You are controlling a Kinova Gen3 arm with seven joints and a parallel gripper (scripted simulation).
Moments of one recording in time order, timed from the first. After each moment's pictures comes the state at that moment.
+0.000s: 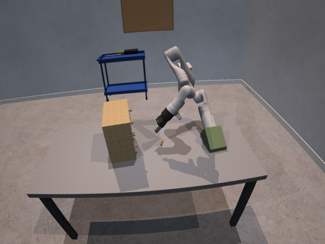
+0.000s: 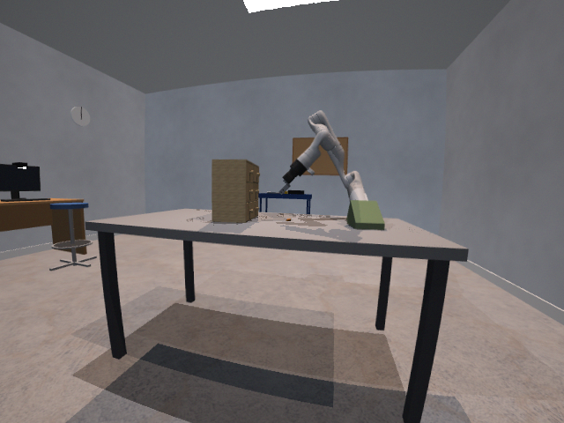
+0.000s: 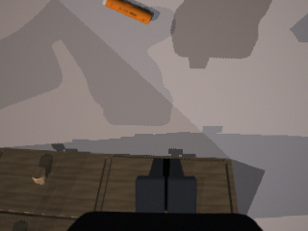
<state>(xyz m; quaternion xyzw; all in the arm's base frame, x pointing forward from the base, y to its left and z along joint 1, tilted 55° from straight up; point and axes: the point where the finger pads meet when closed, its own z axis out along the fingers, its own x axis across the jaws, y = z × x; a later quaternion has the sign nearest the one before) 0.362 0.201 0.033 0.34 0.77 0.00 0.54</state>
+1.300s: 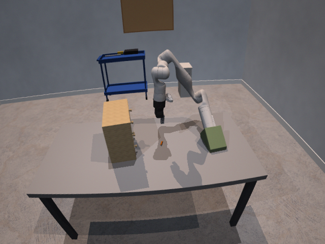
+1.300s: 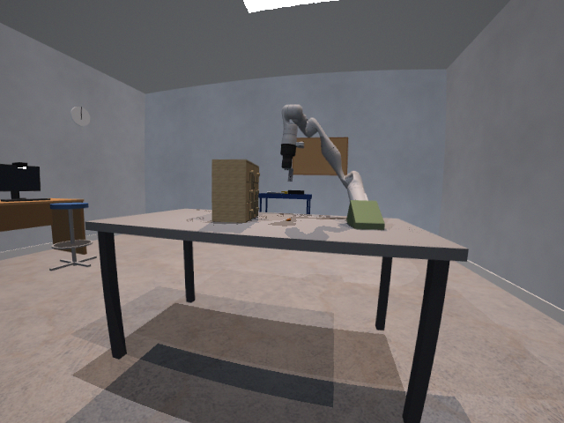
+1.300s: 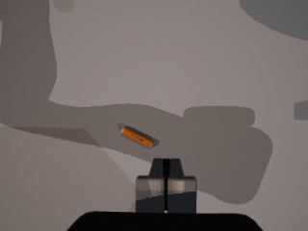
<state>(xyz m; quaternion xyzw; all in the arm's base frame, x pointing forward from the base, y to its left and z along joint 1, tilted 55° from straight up) 0.310 0.241 0.073 0.51 0.73 -0.25 0.39</state>
